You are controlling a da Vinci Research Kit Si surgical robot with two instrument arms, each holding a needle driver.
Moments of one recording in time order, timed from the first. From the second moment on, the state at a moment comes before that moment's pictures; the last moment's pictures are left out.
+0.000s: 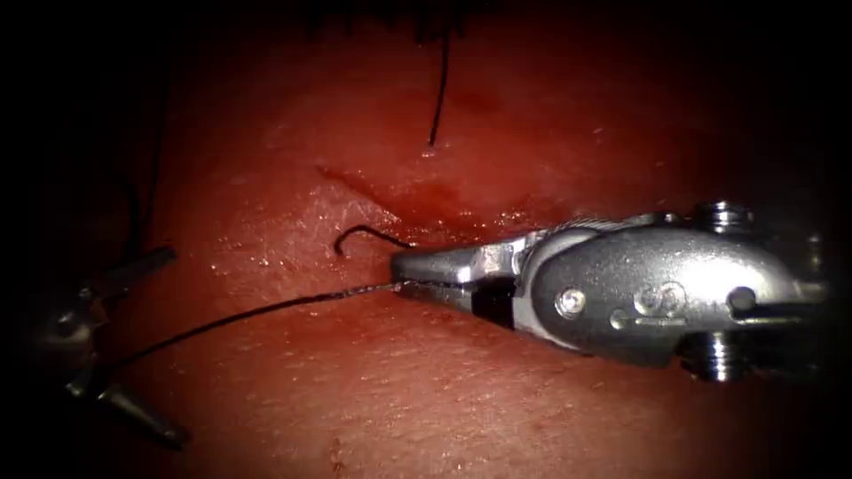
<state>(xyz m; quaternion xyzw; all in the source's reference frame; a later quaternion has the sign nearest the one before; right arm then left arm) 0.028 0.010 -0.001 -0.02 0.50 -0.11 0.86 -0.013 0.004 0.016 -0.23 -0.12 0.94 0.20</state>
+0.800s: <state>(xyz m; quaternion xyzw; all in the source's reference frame) 0.027 0.011 -0.001 -0.02 0.50 -0.11 0.86 -0.012 0.004 0.020 -0.24 -0.13 0.94 0.19</state>
